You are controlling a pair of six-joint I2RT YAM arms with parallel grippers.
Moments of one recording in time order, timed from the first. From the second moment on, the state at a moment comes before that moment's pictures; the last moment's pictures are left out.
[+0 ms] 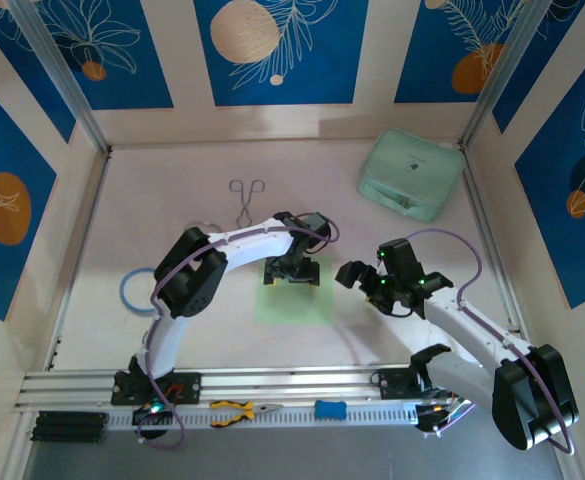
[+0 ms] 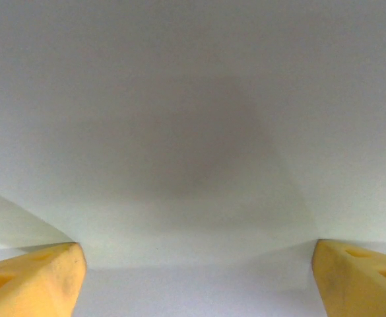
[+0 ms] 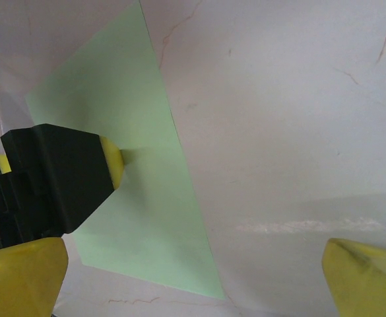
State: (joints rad) left arm -0.88 2.14 1.61 -1.01 0.03 -0.82; right arm 0.38 1.01 0.49 -0.48 -0.32 0.91
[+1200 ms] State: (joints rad) left arm -0.89 2.16 1.65 -1.04 0.02 -0.82; right arm 0.38 1.00 0.48 -0.50 -0.32 0.92
